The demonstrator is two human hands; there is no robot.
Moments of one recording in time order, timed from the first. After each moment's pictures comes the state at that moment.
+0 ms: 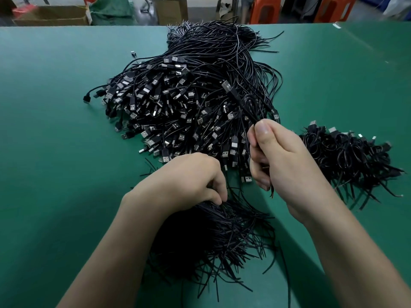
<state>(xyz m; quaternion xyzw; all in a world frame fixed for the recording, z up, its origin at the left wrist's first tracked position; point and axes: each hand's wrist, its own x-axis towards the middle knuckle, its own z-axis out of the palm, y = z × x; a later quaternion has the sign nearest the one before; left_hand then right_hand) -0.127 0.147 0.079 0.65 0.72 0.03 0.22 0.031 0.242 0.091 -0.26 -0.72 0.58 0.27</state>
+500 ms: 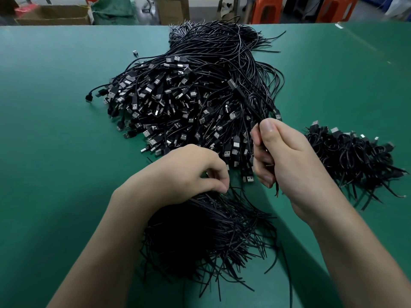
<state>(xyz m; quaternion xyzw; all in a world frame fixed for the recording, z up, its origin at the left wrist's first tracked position) -0.142 0.140 0.077 0.65 0.70 0.17 0.24 0.032 0.245 0.090 -0.26 -0.71 0.59 0.27</state>
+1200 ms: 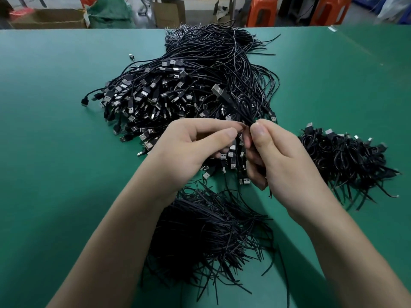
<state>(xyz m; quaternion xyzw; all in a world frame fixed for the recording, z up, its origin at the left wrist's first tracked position) -0.116 0.143 0.100 0.43 0.59 0.59 0.33 0.030 0.240 0.093 -0.23 -0.74 0.57 0.29</state>
